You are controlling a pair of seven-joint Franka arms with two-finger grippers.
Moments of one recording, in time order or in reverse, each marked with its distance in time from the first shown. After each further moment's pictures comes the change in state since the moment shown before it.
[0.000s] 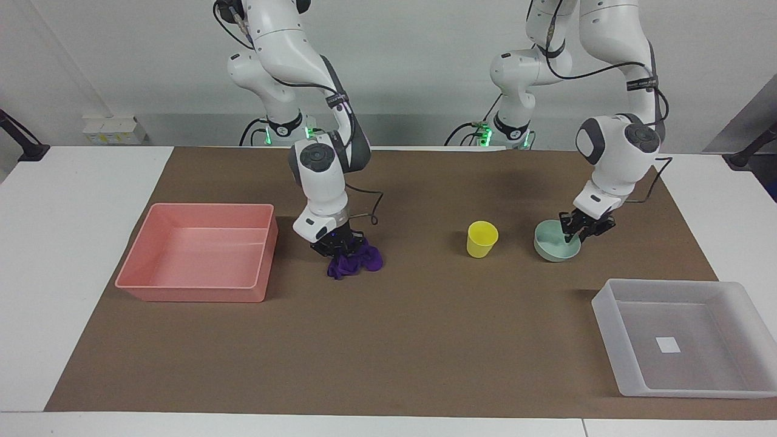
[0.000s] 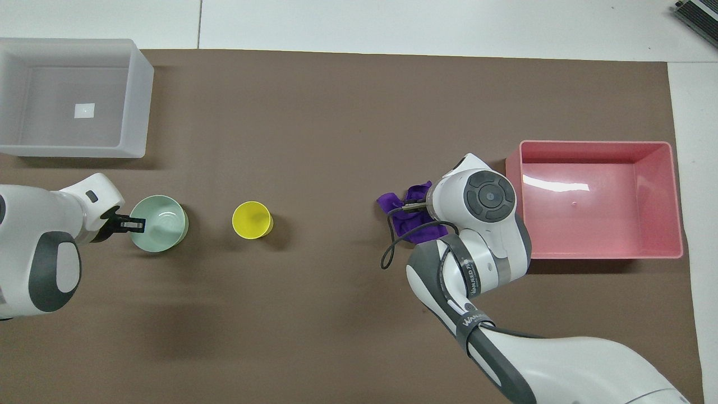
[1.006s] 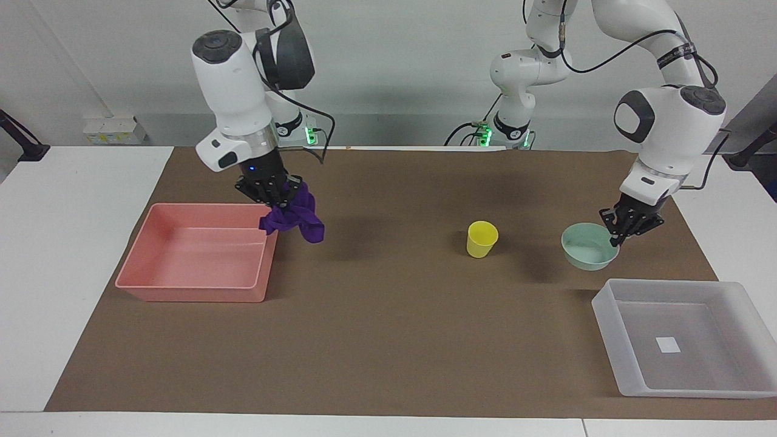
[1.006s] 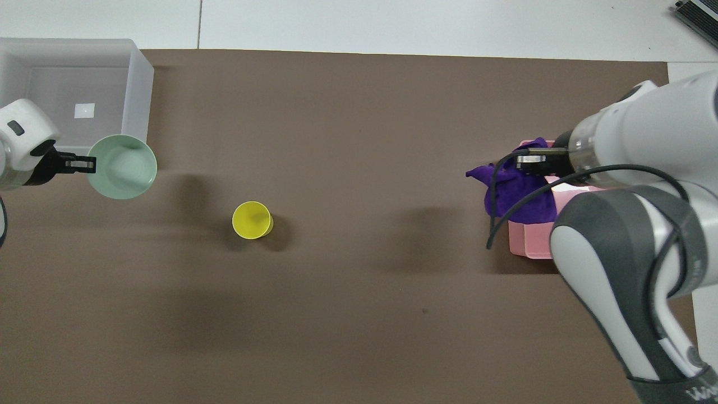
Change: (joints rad) left arm 0.011 0.040 -0.002 0.391 -0.002 -0.189 0.000; right arm -0.224 -0.276 -0.011 0.304 -0.080 -0.571 -0.033
